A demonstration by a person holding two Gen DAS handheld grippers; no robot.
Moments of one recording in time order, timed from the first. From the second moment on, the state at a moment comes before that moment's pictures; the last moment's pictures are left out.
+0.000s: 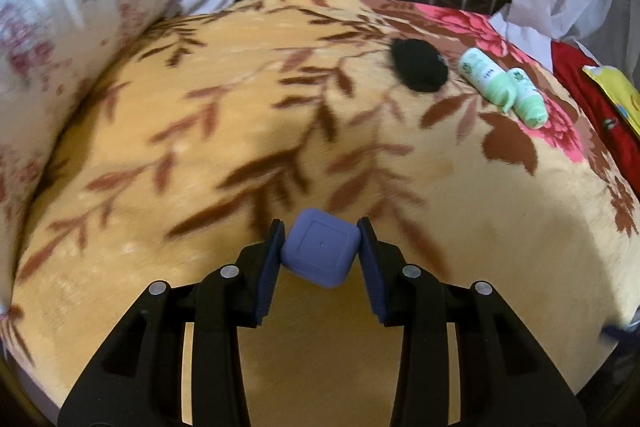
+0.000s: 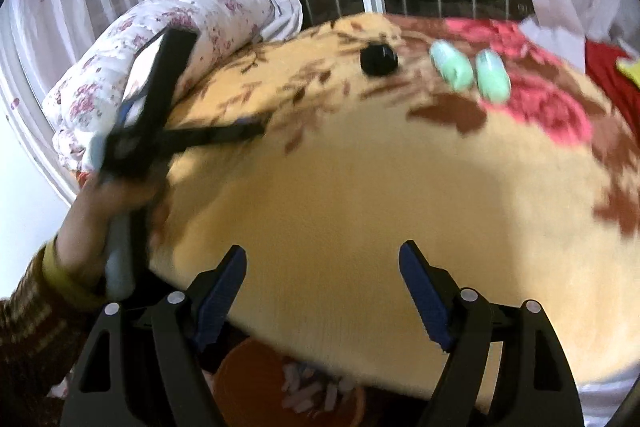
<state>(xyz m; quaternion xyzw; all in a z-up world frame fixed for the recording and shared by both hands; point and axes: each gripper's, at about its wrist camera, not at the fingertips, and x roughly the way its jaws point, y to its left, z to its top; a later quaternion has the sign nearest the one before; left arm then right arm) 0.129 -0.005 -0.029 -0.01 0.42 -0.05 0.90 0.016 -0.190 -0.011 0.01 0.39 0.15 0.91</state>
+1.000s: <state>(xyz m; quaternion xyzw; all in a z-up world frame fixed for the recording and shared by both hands) 0.108 0.039 -0.037 -0.01 0.39 -0.03 0.92 0.321 -0.141 -0.020 -0.12 0.40 0.00 0.91</state>
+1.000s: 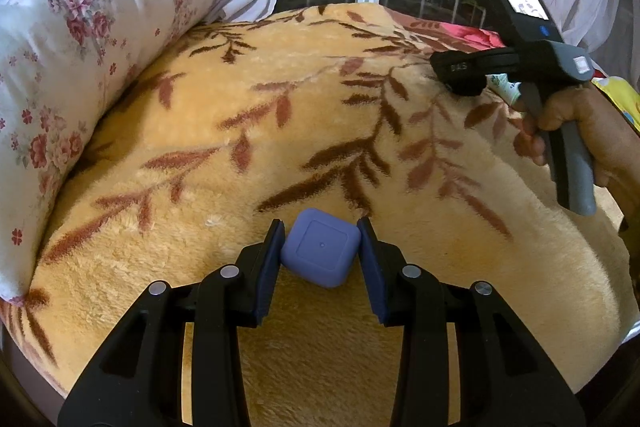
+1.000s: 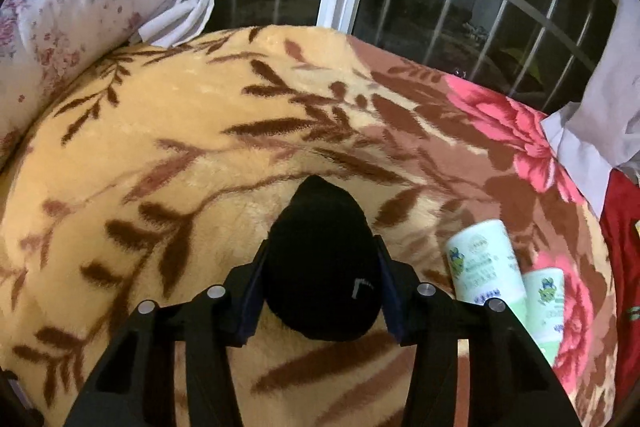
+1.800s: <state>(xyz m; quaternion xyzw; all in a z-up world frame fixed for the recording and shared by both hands) 0.048 0.006 0.010 0.01 0.35 -0.08 0.93 0.122 -0.140 0.053 -0.11 0.31 0.10 0.94</state>
